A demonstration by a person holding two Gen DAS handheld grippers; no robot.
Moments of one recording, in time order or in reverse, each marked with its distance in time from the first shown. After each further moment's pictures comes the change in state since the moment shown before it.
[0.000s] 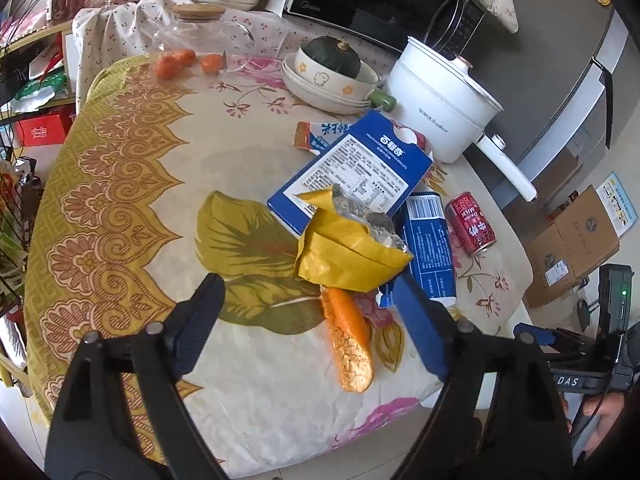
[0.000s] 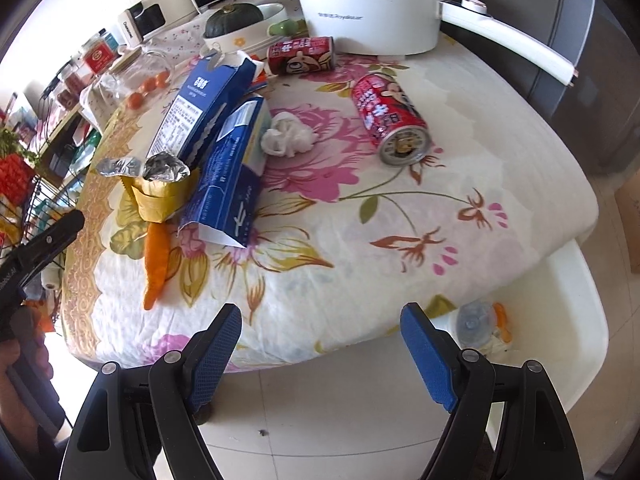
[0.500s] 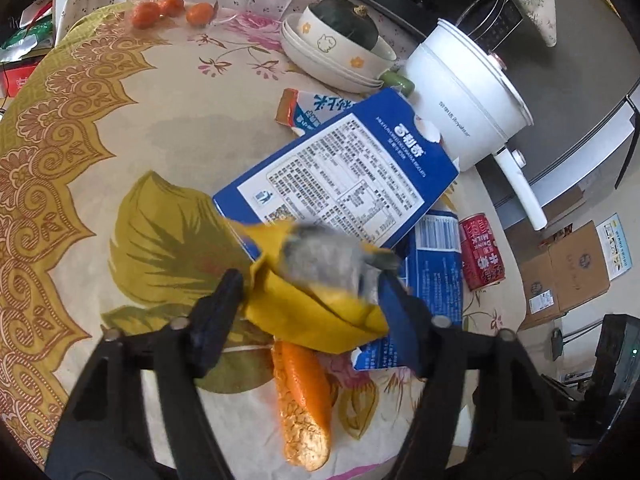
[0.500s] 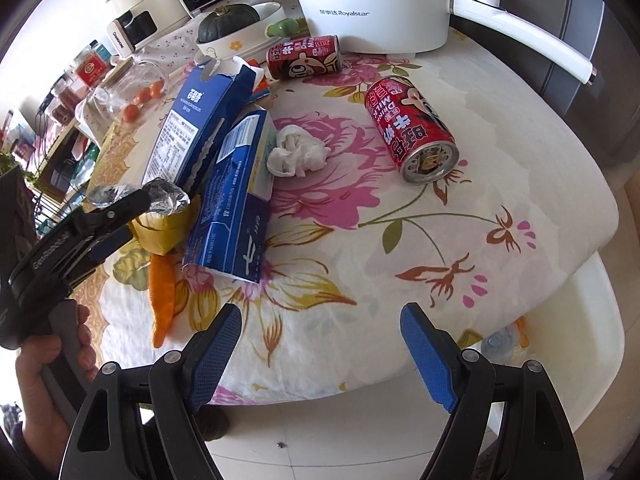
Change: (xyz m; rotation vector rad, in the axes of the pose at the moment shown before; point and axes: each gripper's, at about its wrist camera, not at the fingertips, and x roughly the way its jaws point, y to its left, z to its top) left arm 0.064 -0.015 0.019 -0.145 0.078 -0.037; right arm 0.017 0.002 0.023 0.047 0.014 0.022
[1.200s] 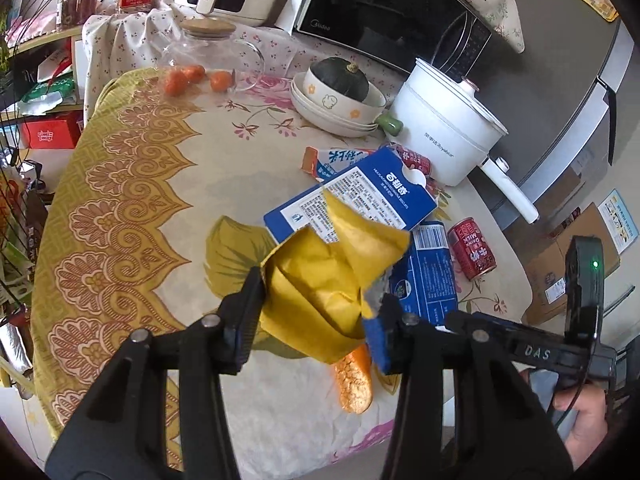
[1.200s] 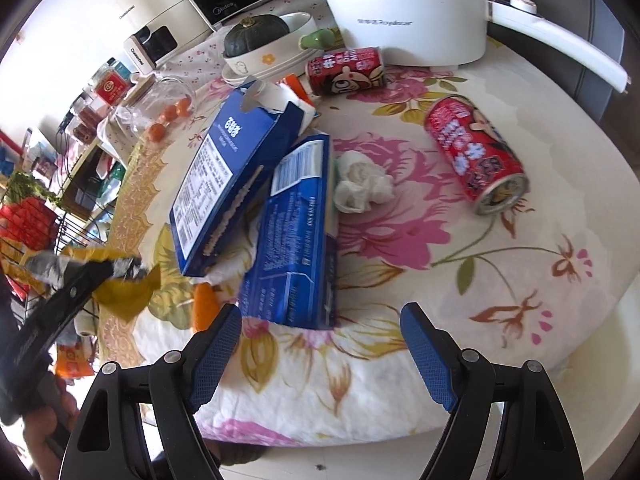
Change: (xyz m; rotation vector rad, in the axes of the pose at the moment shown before) left arm -0.082 0.022 -0.011 0.113 -0.141 0.040; right arm 0.023 0.036 0.023 0.030 -0.050 0.139
